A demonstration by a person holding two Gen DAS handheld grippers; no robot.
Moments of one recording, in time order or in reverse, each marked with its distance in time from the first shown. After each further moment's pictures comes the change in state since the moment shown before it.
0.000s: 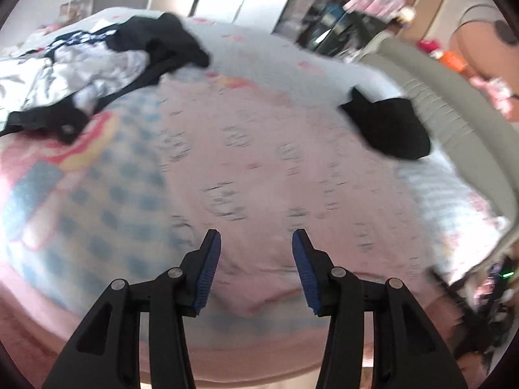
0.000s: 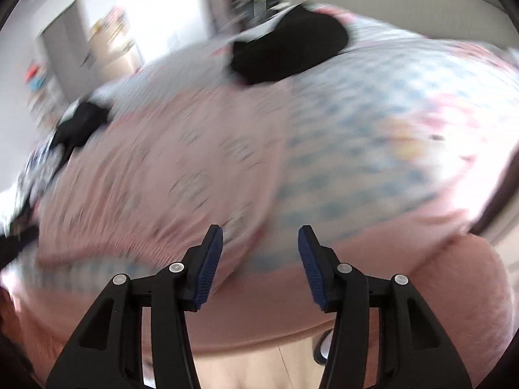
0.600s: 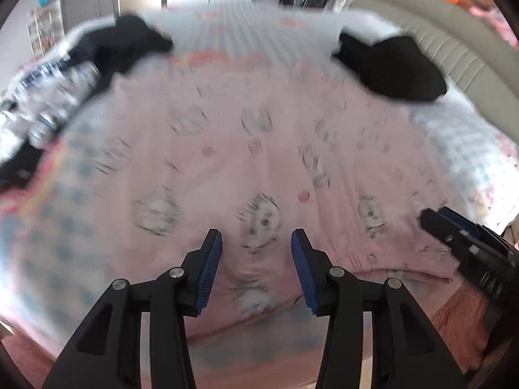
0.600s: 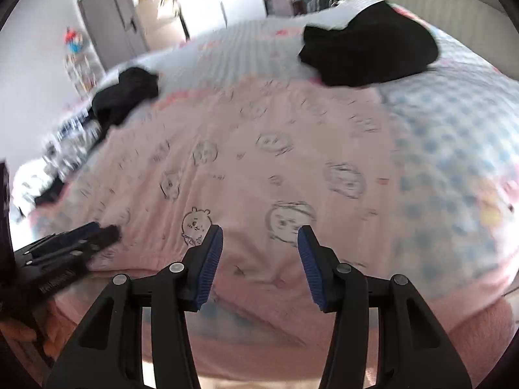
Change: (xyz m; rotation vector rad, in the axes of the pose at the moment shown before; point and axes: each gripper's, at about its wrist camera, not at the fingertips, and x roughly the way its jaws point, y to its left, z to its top) left arm 0.062 -0.078 0.003 0.187 0.148 0.084; right arm 0.046 0.100 0.024 -0.255 0.170 0.142
